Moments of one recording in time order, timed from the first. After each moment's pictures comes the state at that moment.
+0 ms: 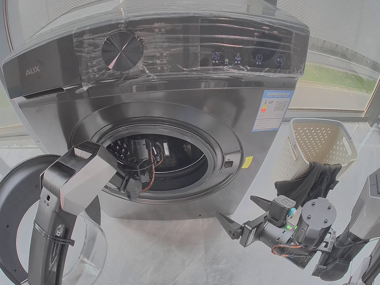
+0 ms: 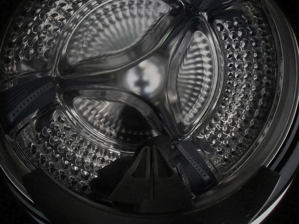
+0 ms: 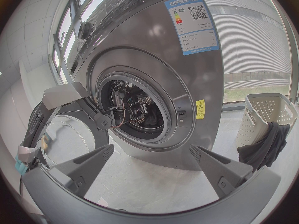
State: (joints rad) left arm -0.38 2.56 -1.50 -1.03 0.24 -0.12; right arm 0.87 1.95 -0.24 -1.55 -0.31 0.23
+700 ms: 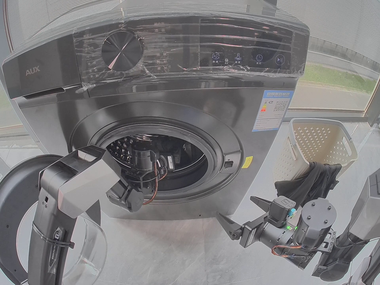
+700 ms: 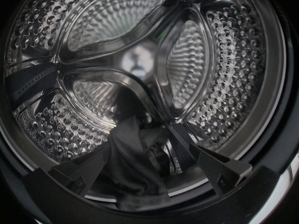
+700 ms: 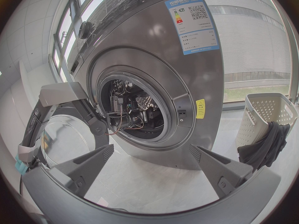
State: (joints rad) left arm -0.42 2.53 -1.34 -1.06 0.24 -0.16; right arm 0.87 1.95 -0.23 -1.55 -0.31 0.23
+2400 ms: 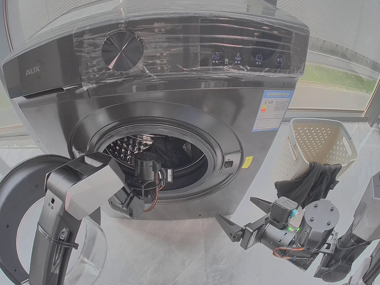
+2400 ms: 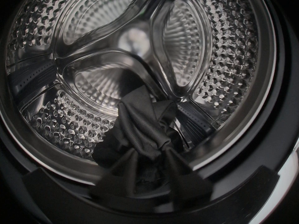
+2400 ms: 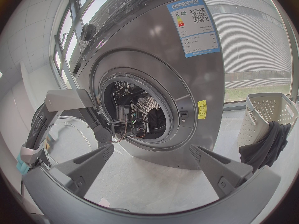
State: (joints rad) left arm -0.43 2.57 -1.30 -1.04 0.27 -0.05; right arm 0.89 1.93 -0.22 -1.55 -0.31 0.24
